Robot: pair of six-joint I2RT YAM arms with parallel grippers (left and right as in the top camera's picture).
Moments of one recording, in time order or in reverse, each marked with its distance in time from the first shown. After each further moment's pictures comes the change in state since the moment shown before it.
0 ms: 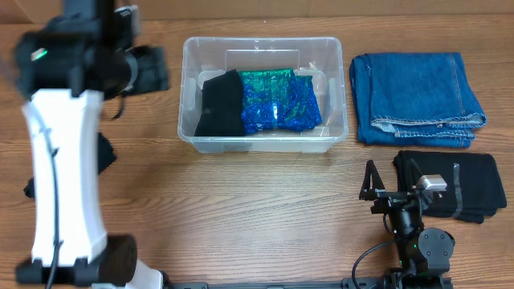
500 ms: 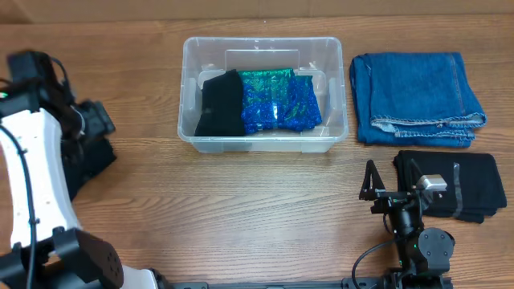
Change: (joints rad) left arm 0.384 -0.085 -0.594 0.271 -0.071 0.011; right arm 0.000 0.000 0.000 -0.001 0.000 0.000
